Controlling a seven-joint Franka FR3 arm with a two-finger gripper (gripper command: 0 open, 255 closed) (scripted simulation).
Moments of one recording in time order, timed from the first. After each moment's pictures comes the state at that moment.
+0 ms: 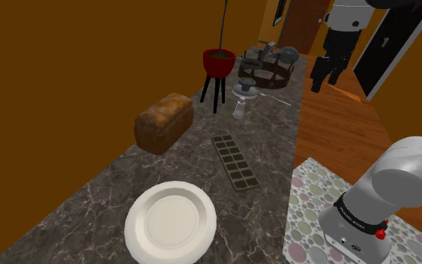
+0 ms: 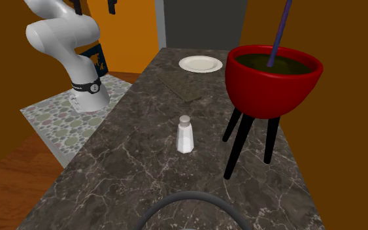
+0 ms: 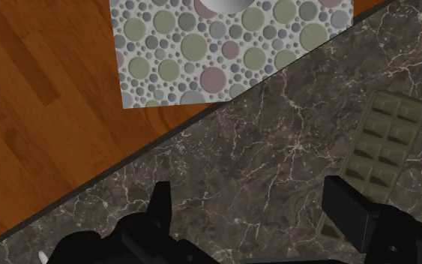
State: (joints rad) arm -0.01 -0.79 0.02 -2.36 -0.07 1.47 0.06
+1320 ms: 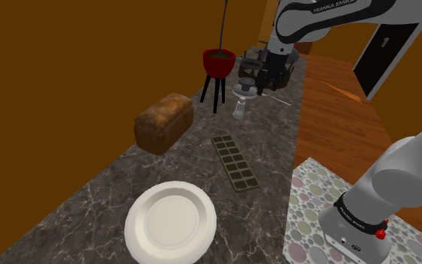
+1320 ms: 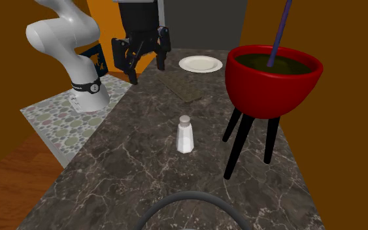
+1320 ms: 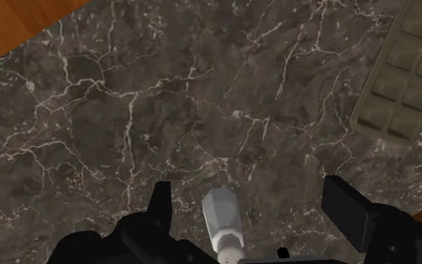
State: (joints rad) arm 0.00 -0.19 -0.09 -2.19 0.00 1.97 -0.06
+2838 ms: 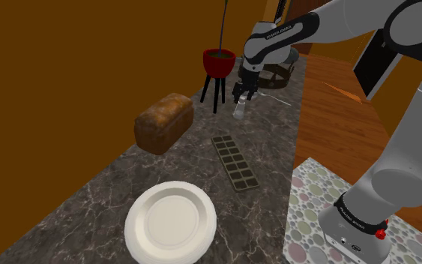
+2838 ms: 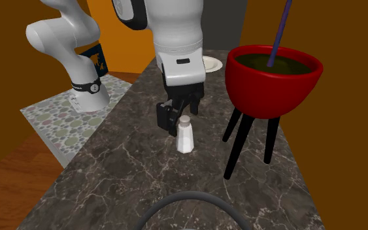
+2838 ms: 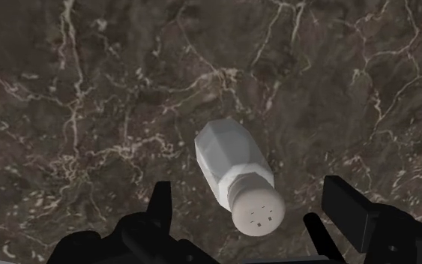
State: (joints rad) arm -0.01 0.22 -0.09 -1.97 0.12 2.19 -0.16
